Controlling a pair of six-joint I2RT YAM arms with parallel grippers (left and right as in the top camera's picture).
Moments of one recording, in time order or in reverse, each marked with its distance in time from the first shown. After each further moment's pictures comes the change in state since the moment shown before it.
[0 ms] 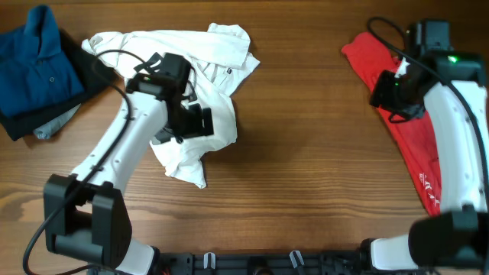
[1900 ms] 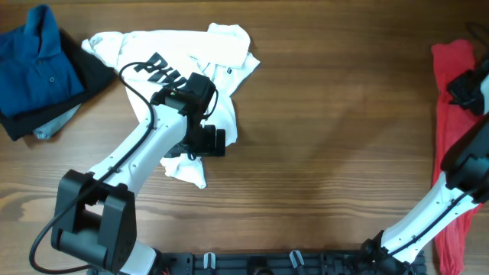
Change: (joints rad) left arm -0.117 0.000 -0.099 0.020 -0.030 0.003; right arm -0.506 0.599 0.232 0.492 0.117 0.063
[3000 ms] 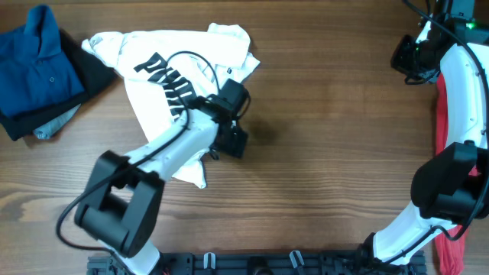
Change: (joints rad) left arm -0.171 0.123 -0.002 0.264 -0.127 0.176; right arm 0.354 -0.315 0.020 -0.323 -0.193 -0.110
